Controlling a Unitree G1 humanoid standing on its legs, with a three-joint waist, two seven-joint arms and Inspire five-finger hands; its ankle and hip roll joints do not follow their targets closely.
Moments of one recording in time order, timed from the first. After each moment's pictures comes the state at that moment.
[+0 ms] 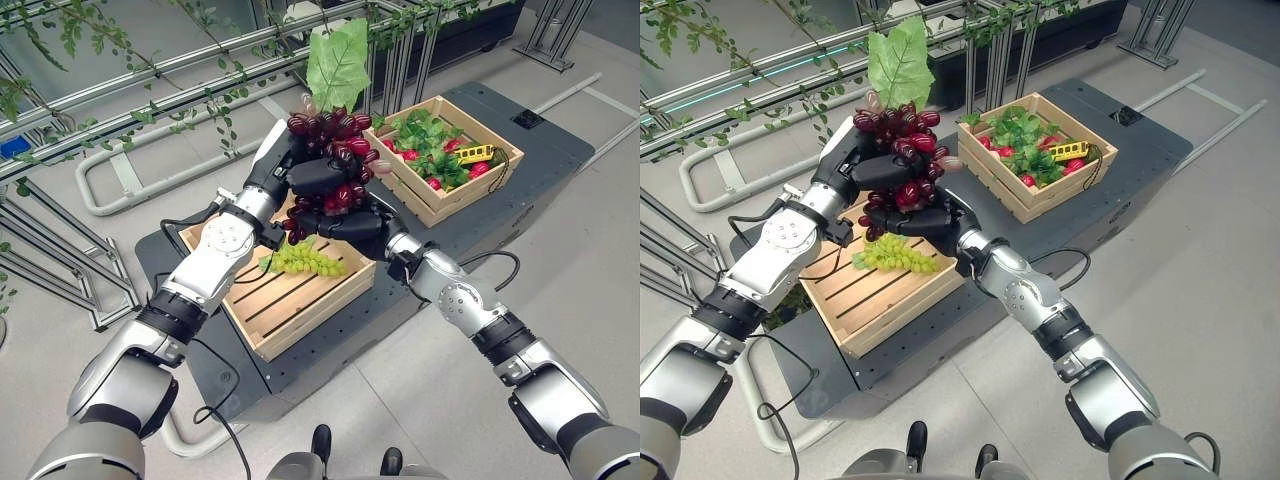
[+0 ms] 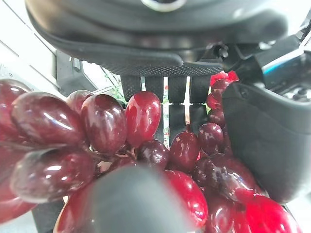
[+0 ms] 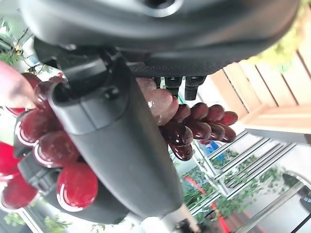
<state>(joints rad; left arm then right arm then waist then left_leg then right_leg) -0.80 0.64 -0.50 0.35 -0.48 -0.14 0.02 -0.74 -0.36 0.53 0.33 1.16 0.14 0.09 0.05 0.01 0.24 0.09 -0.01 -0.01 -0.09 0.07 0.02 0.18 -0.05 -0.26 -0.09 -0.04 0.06</state>
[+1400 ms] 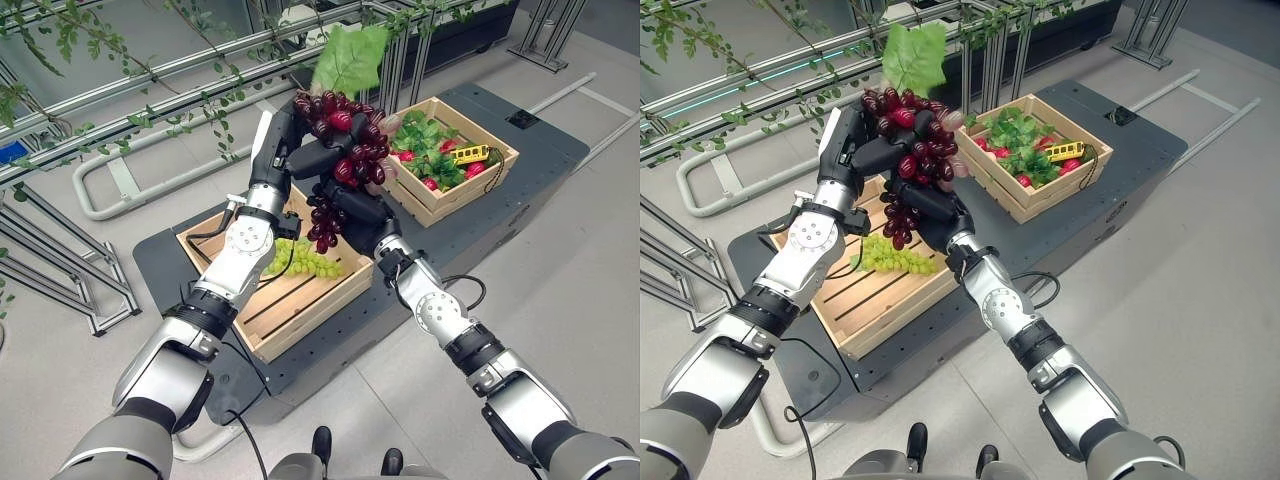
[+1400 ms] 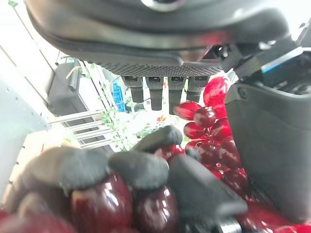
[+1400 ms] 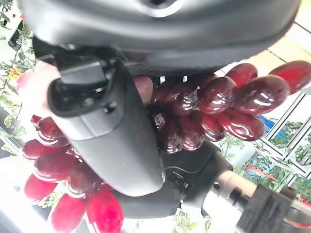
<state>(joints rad) -0.83 0.48 -0.44 0.51 -0.44 -0.24 0.22 -0.70 -0.23 0.51 0.42 1.34 -0.09 0.09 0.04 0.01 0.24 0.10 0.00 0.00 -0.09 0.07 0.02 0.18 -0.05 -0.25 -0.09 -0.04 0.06</state>
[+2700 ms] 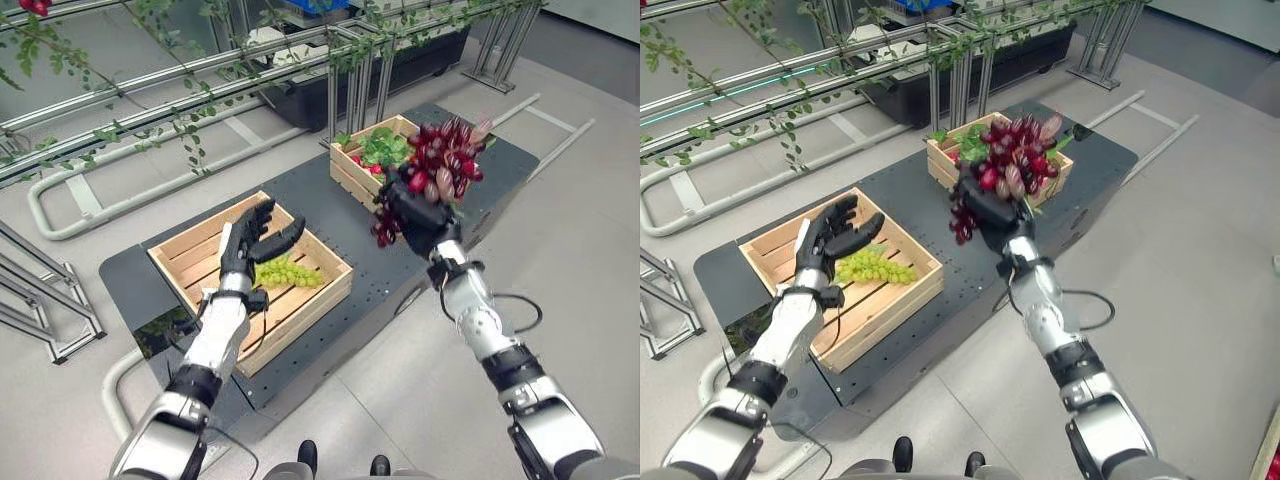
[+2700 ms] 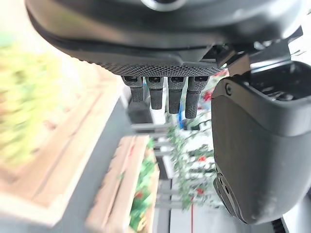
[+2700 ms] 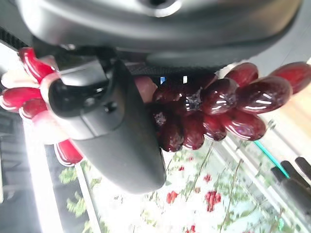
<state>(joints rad) -0.34 0.40 -0.25 0.54 -0.44 -0.25 0.19 -0.43 -0.32 0.27 0.30 1.06 -0.14 0.09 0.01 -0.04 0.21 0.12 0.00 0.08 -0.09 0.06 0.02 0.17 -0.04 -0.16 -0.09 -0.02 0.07</state>
